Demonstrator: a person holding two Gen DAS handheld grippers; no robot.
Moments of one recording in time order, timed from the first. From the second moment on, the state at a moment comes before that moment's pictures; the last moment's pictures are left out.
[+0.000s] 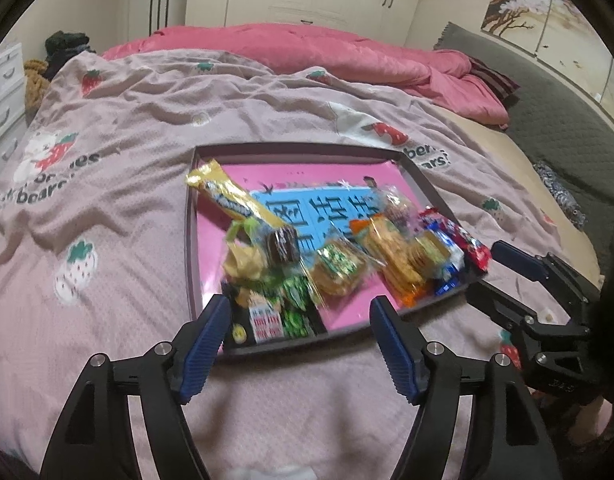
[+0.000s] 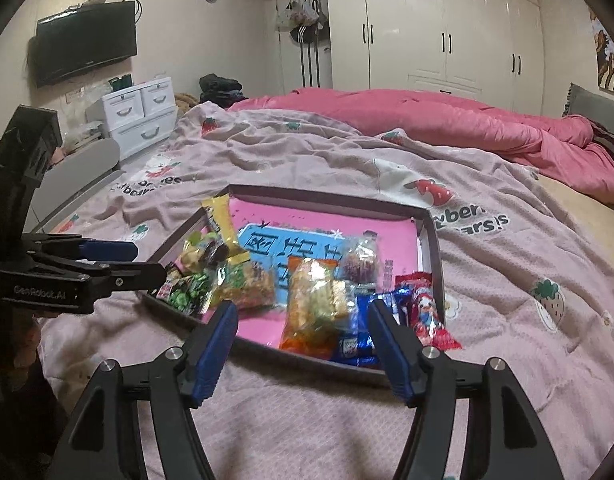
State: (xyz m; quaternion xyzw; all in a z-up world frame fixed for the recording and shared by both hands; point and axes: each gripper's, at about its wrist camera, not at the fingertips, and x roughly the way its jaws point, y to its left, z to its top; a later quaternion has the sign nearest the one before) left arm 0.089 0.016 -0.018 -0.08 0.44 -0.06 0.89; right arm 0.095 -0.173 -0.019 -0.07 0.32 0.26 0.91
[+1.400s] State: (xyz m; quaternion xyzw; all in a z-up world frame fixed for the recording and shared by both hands) left arm 0.026 -0.009 -0.008 -0.05 0.45 -0.06 0.89; right arm 0.046 -0.171 -0.031 -0.07 0.38 0.23 0.90
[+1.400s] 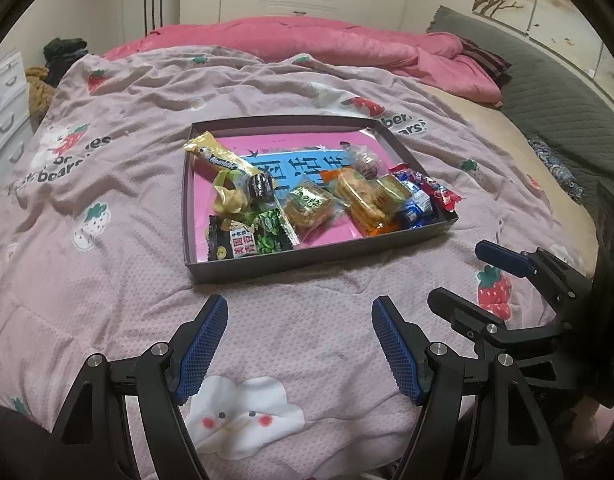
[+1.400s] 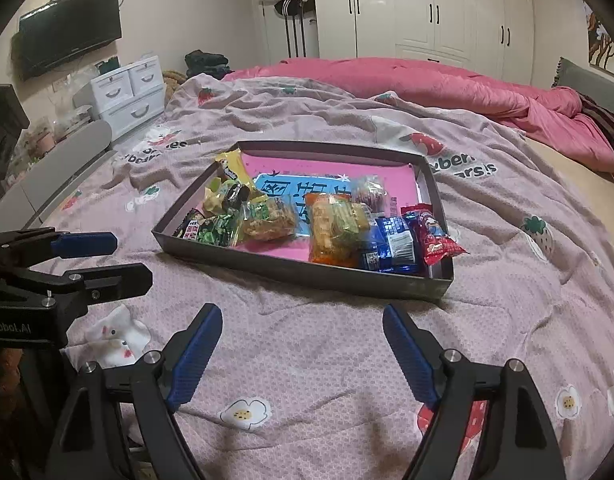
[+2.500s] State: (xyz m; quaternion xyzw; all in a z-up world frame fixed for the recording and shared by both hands) left arm 0.029 -0.006 -0.010 -0.05 0.45 -0.05 0.89; right arm 0.050 -0.173 -0.039 -0.08 0.39 0.21 0.89
